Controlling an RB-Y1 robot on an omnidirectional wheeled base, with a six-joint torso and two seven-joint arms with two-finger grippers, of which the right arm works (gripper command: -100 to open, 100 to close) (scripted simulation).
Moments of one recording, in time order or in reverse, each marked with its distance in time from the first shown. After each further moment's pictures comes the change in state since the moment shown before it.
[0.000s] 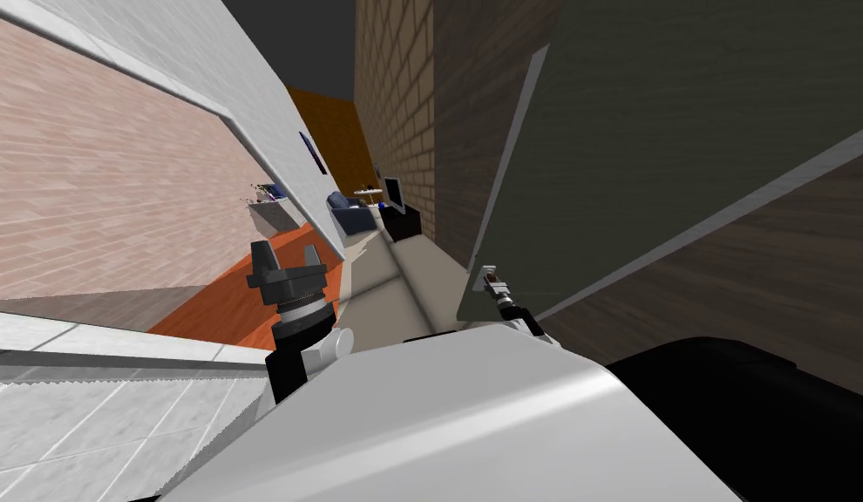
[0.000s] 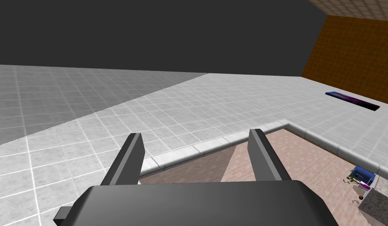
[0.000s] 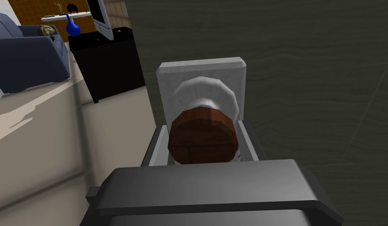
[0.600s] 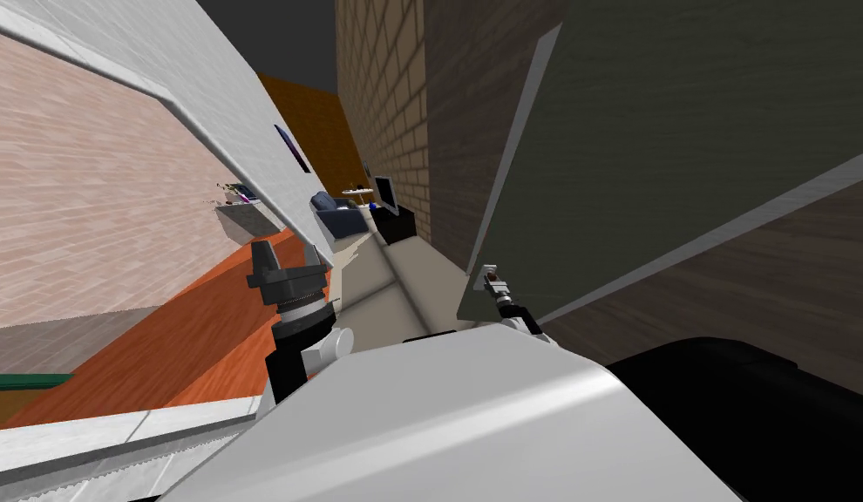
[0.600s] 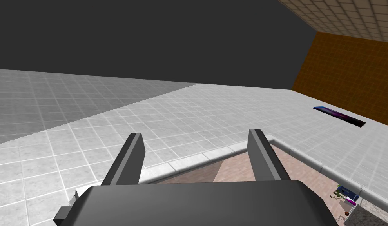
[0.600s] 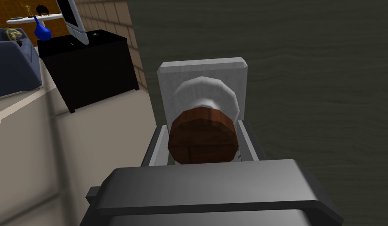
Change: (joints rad) arm -0.008 0.037 -0.033 0.000 -0.013 0.020 0.041
